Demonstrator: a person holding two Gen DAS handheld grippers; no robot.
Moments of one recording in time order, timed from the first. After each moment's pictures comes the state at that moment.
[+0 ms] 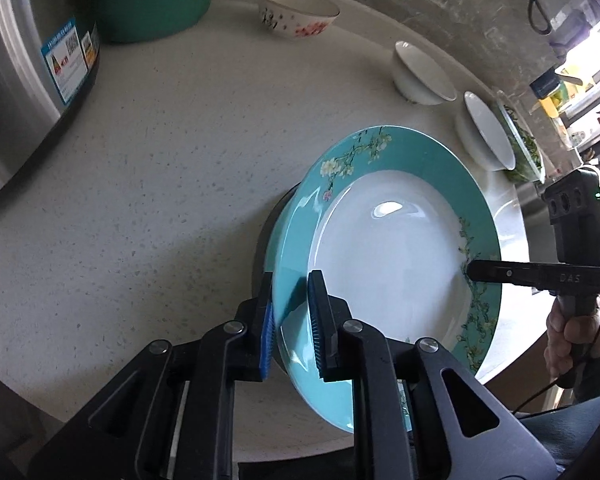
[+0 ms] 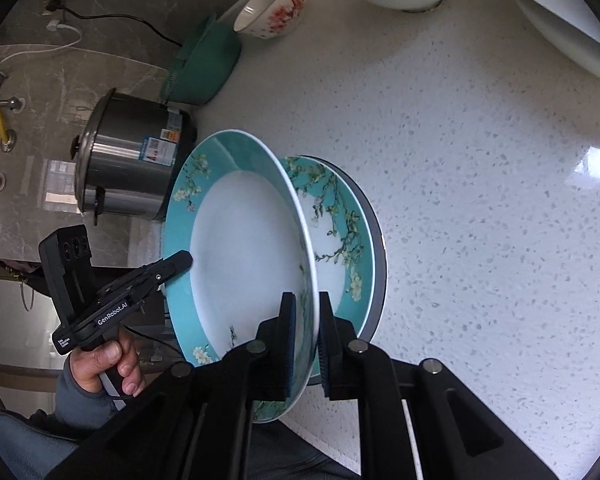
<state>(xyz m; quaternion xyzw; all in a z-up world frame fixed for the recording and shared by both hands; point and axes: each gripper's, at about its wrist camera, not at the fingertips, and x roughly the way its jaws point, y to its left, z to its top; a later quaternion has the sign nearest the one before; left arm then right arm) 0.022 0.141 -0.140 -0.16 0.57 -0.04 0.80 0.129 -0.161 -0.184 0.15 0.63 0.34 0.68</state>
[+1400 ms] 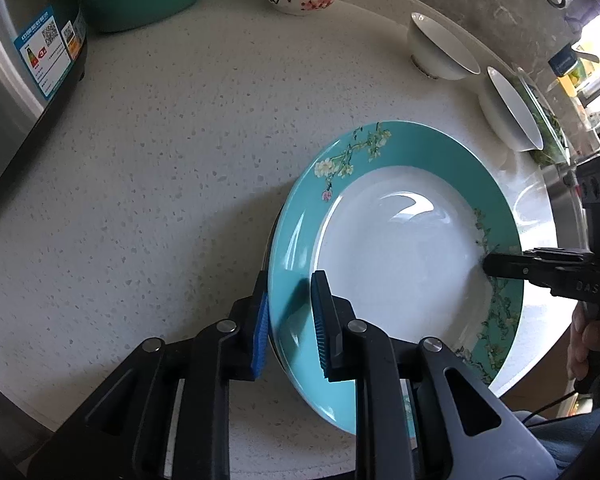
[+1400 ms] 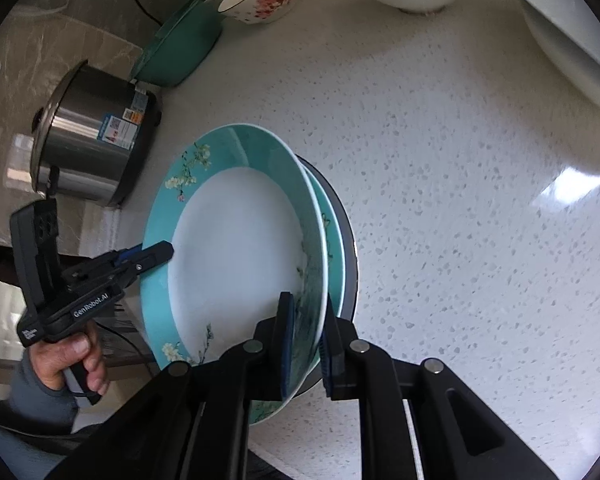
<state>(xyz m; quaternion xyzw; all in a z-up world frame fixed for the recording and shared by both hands) 0.054 0.114 -0.176 -0.13 0.59 -0.02 0.79 0.122 -0.123 -0.186 0.06 0.62 0.30 0.72</state>
